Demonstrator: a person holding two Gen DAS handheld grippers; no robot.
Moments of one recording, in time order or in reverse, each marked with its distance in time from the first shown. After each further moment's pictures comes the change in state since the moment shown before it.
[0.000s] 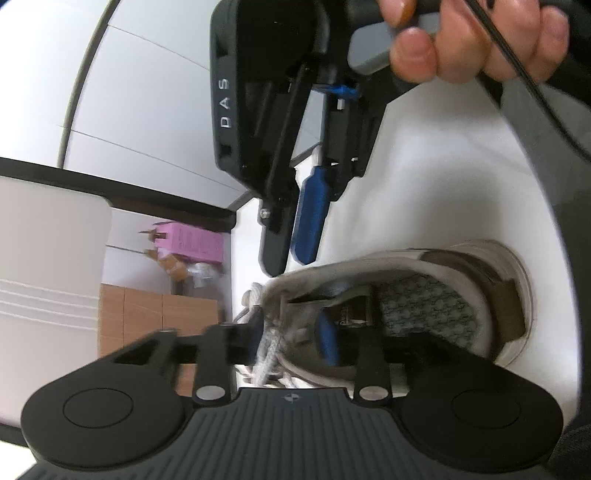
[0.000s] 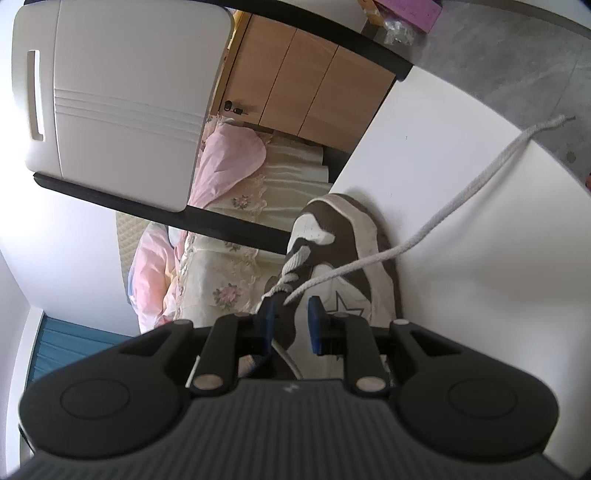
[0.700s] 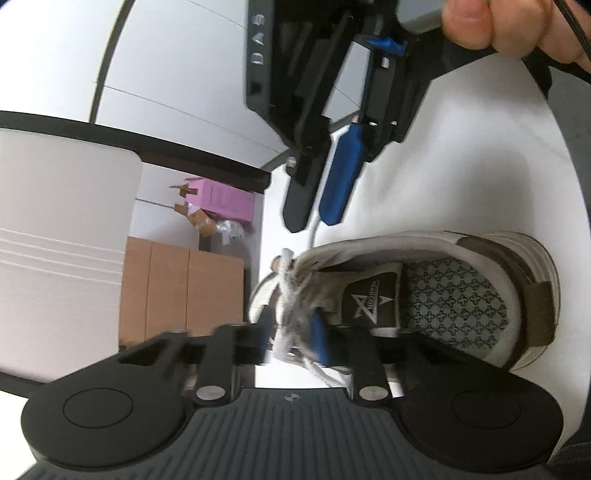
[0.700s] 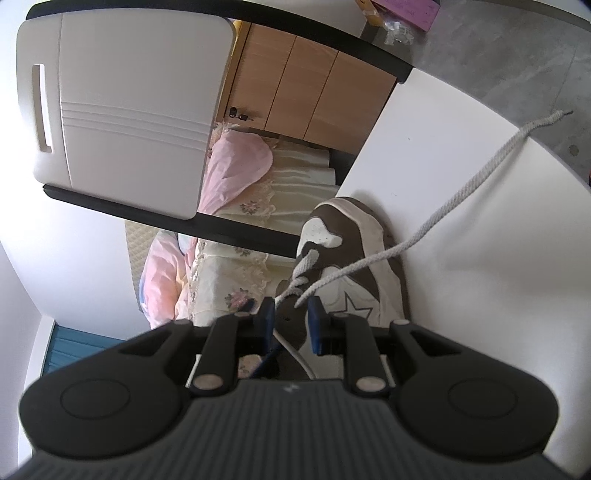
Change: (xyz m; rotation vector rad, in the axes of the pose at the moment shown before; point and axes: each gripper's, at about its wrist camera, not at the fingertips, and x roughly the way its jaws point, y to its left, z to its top) left arm -0.019 -0.009 0.000 -0.089 0.138 0.070; right arm -0.004 0.002 0.001 0.023 -0.017 0.035
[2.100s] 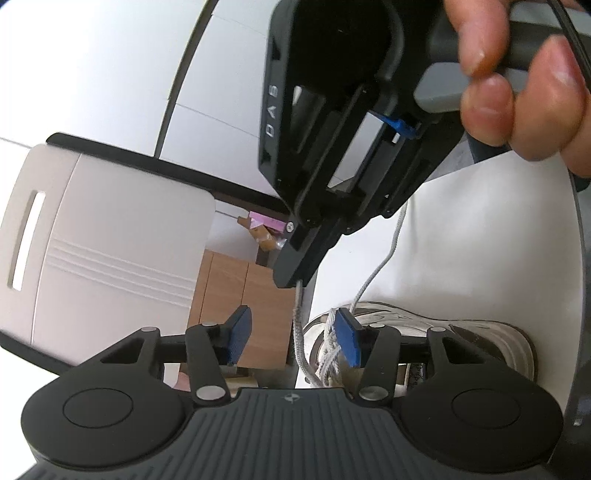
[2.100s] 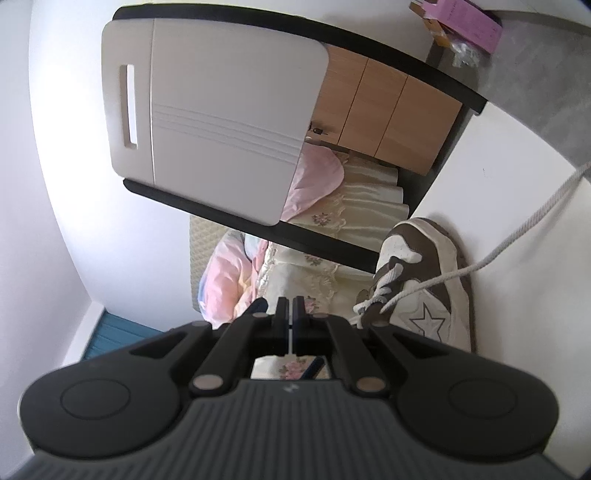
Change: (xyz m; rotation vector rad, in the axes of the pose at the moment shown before) left arm -0.067 -0.010 0.034 -0.109 -0.032 0.207; right arm -0.030 0.026 -0.002 -0.061 -0.034 0.220
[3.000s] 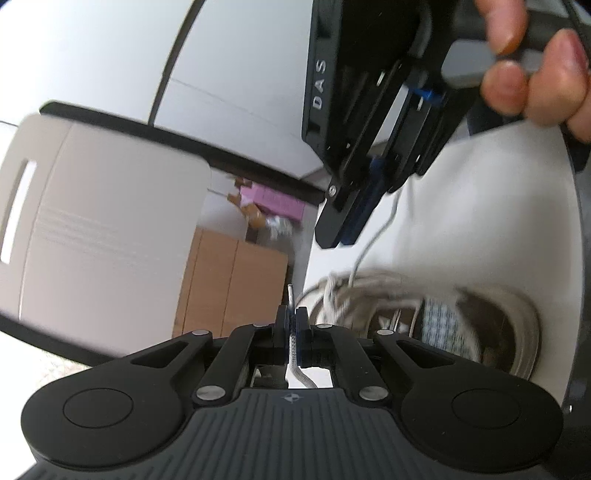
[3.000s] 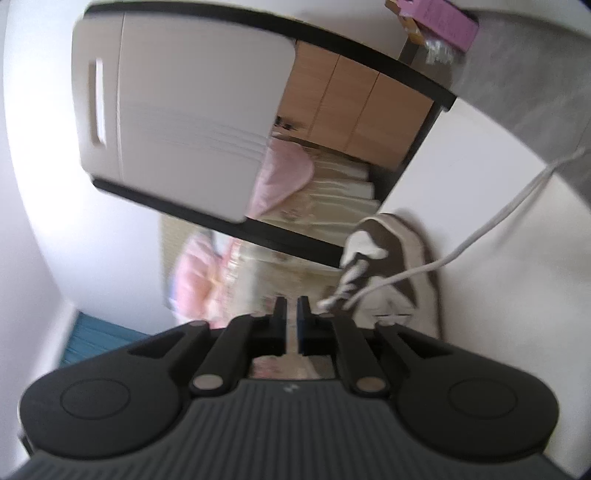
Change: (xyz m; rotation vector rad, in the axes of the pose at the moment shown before) left arm -0.017 0.005 -0.019 -0.017 0.075 -0.056; right arm 0.007 0.001 -0.003 -0.067 0.029 -0.165
